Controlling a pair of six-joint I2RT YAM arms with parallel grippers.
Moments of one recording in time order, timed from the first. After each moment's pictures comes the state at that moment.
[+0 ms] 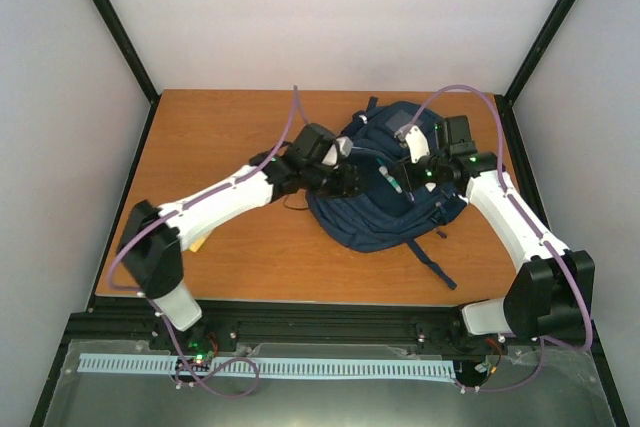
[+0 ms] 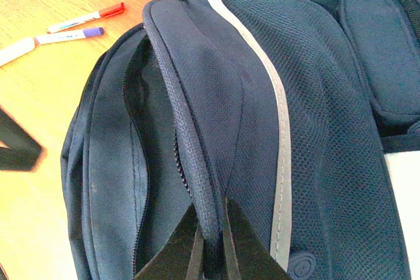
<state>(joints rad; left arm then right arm) -0.79 1.71 1.40 -0.43 0.38 -0.79 0.21 1.37 1.14 -0.65 -0.50 -0.22</state>
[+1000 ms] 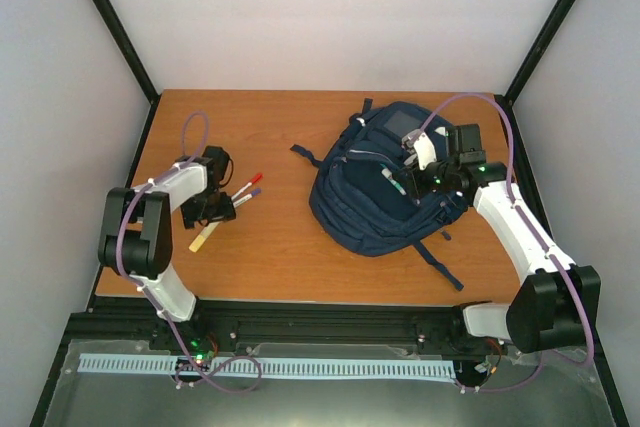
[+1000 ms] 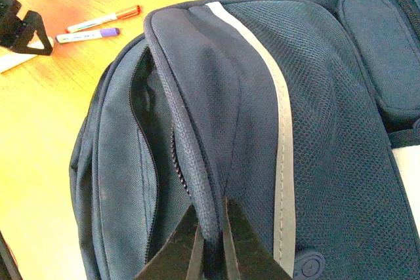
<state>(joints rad) -0.12 1.68 1.03 -0.91 -0.24 -0.50 0.16 1.29 1.05 -0.62 -0.59 -0.27</state>
